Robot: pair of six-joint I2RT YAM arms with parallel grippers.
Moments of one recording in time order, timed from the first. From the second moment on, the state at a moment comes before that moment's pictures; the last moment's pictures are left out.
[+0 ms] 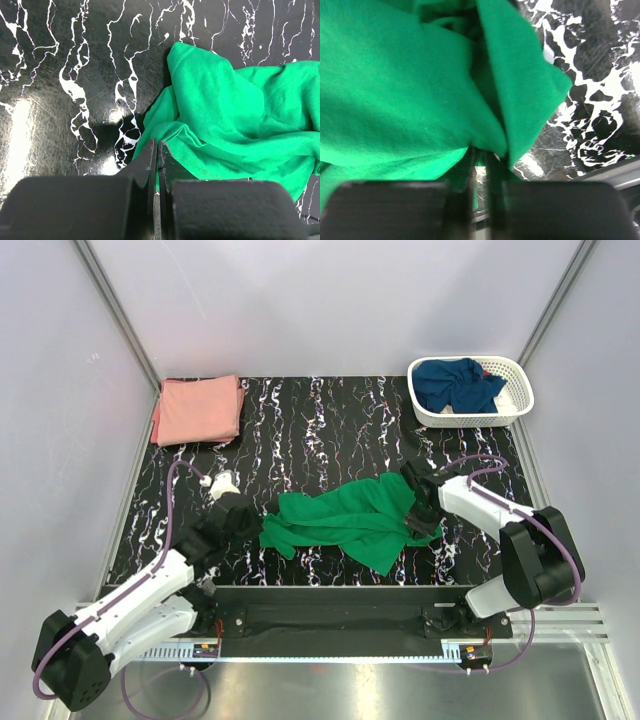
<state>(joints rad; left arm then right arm) -0.61 0.82 0.46 -0.37 -0.29 -0.83 0.42 1.48 0.86 -0.83 0.16 1.04</state>
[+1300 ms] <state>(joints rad) -0.12 0.70 0.82 -0.58 0.03 -0.63 0.19 1.05 1.53 -0.87 0.53 0.65</state>
